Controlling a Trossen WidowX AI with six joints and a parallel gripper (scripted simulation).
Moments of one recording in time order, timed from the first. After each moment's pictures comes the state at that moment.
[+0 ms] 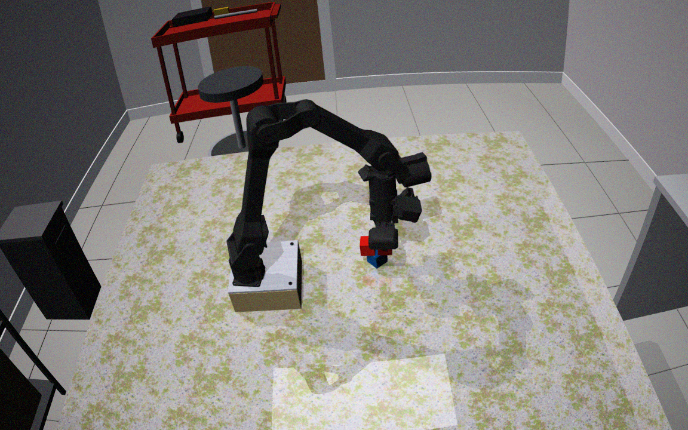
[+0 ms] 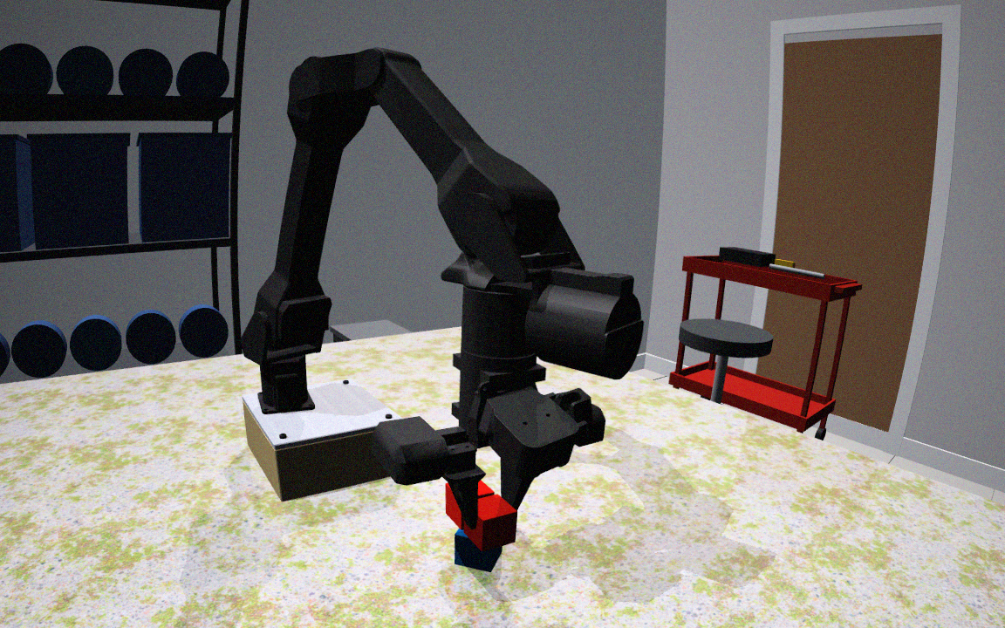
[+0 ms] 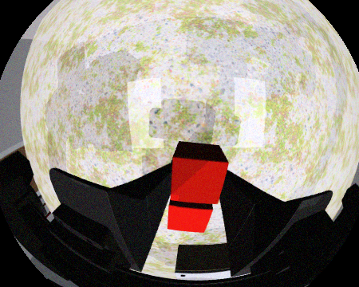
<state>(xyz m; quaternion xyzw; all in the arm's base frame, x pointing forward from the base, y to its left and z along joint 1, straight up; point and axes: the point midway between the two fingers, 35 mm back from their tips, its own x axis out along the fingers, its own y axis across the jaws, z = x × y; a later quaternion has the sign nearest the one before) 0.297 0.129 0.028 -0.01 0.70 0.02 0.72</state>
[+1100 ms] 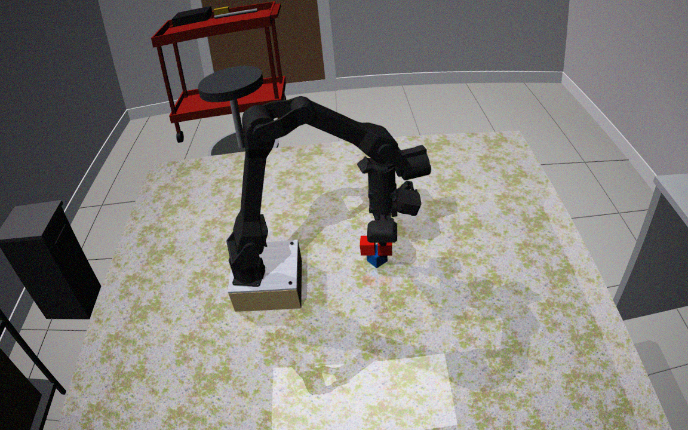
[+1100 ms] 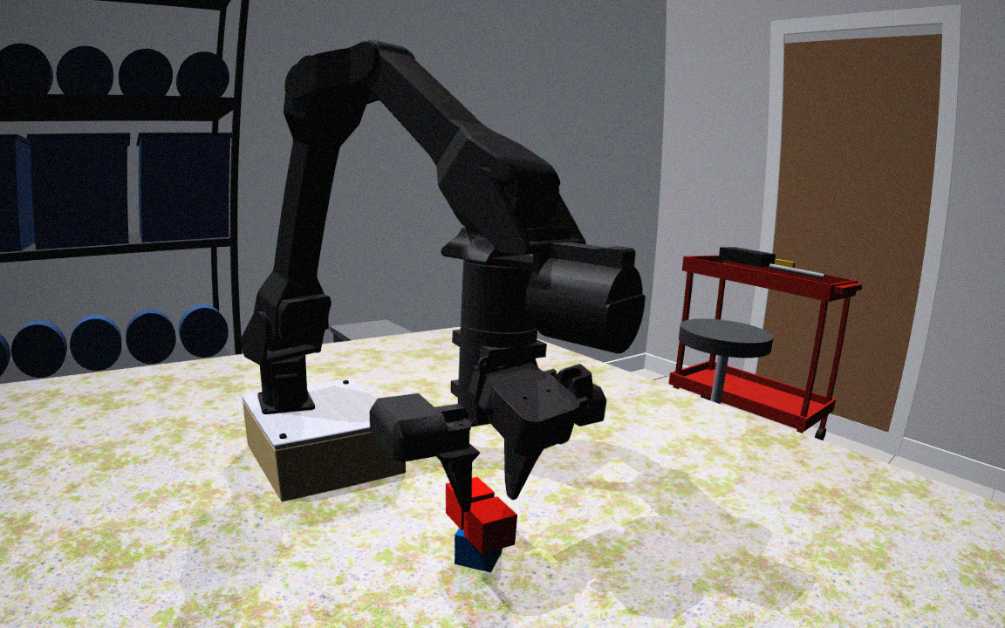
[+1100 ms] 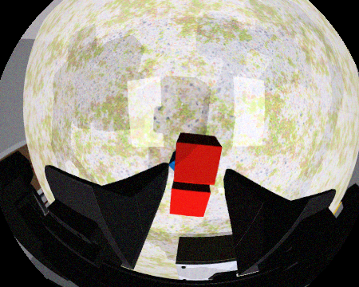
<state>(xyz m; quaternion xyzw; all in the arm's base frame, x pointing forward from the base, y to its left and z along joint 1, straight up) 0.295 0.128 0.046 -0.01 0.70 0.02 0.71</state>
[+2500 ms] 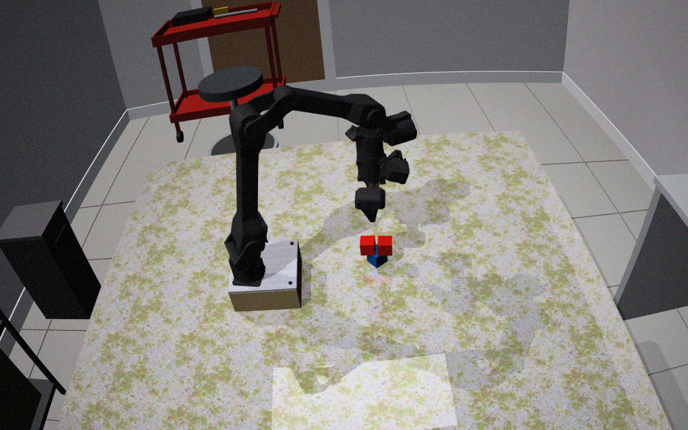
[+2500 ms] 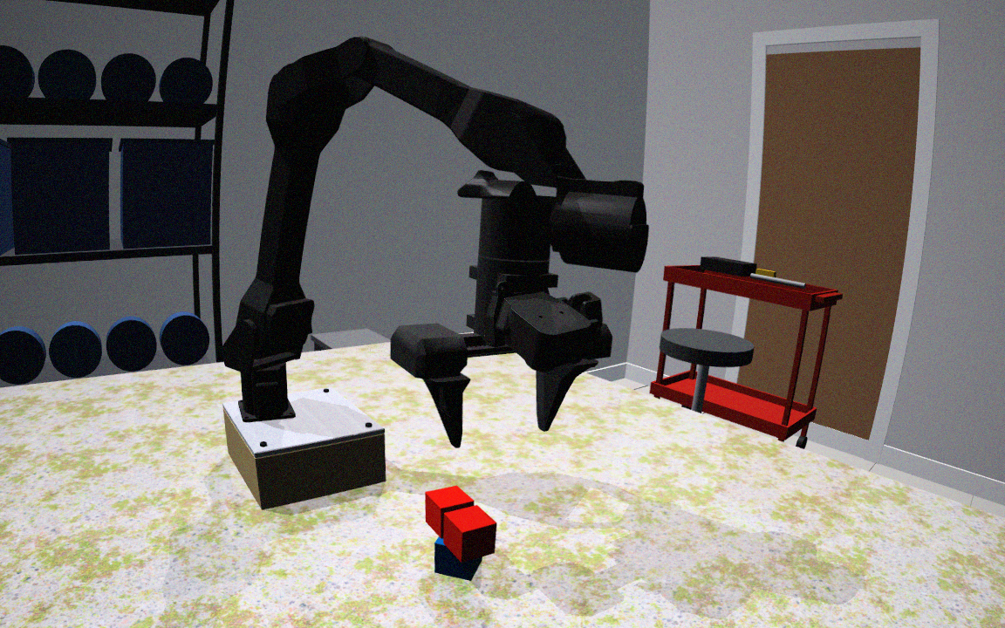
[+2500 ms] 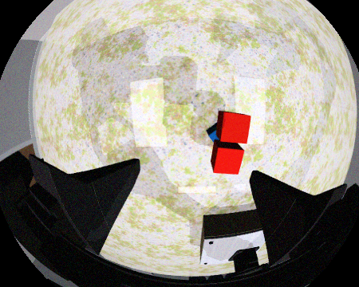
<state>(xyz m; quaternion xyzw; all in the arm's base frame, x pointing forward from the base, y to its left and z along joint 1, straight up) 0.269 0.171 0.099 0.00 0.70 0.01 0.72</state>
